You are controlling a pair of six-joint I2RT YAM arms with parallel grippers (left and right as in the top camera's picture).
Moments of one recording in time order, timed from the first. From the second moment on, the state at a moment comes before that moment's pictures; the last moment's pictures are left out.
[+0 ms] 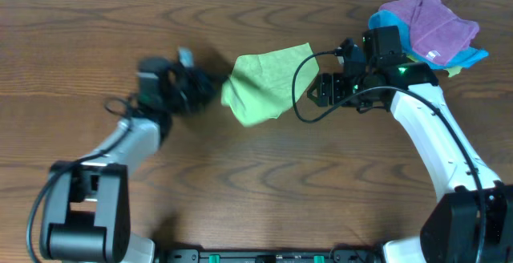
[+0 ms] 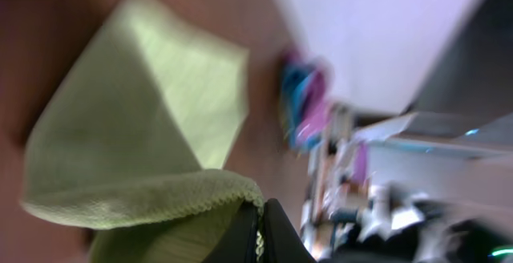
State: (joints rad) left arm -0.05 1.67 0.86 0.32 0.81 -1.09; right arm 0.15 1.63 1.28 -0.82 -0.40 0.17
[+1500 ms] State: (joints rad) left arm 0.08 1.67 1.11 -0.09 0.72 -0.82; right arm 0.53 2.07 1.26 -0.06 -0.46 0.75
